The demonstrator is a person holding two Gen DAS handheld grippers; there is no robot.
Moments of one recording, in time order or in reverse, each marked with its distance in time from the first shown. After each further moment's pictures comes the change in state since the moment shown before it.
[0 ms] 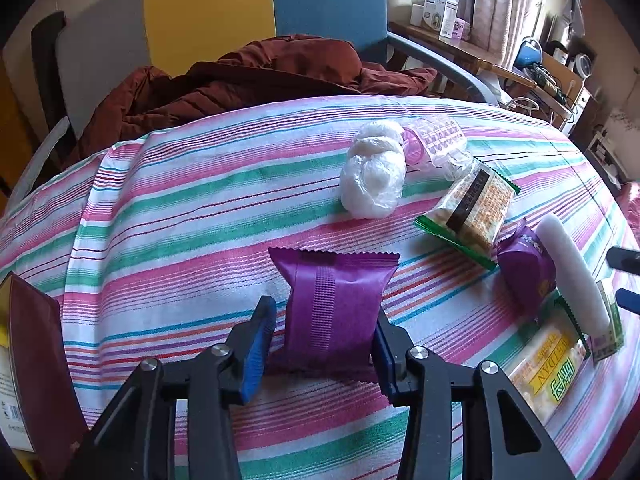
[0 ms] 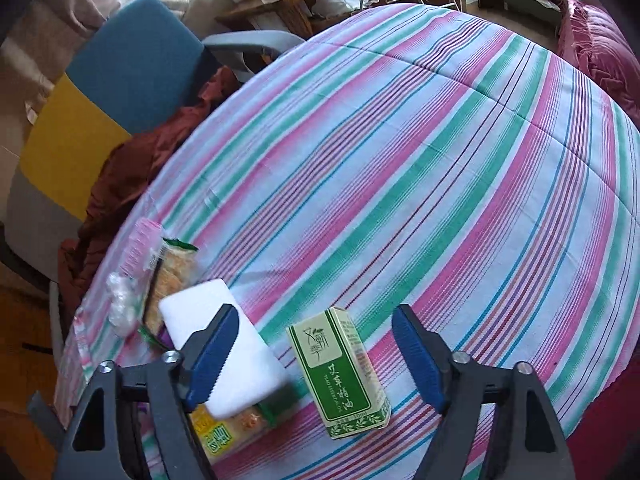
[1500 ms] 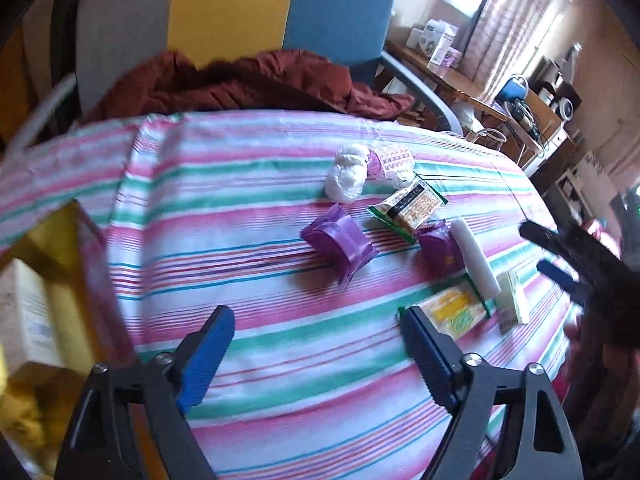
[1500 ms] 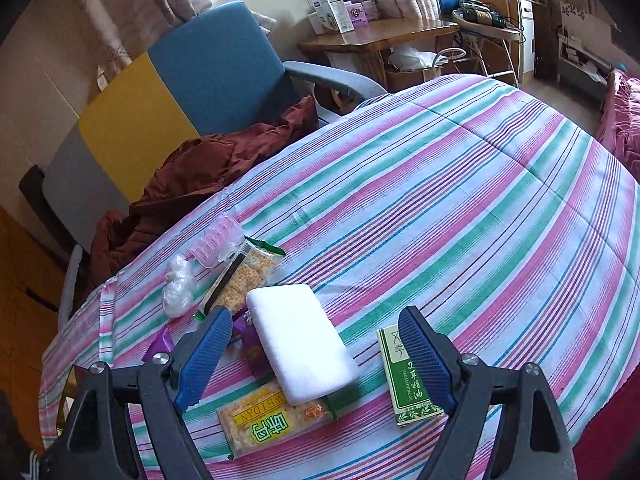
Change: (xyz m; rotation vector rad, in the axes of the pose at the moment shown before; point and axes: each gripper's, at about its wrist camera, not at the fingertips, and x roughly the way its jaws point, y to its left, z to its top) left arm -0.090 0.029 -0.019 -0.156 0.042 -0.180; right arm -0.041 0.046 -0.023 -0.213 -0.171 0.108
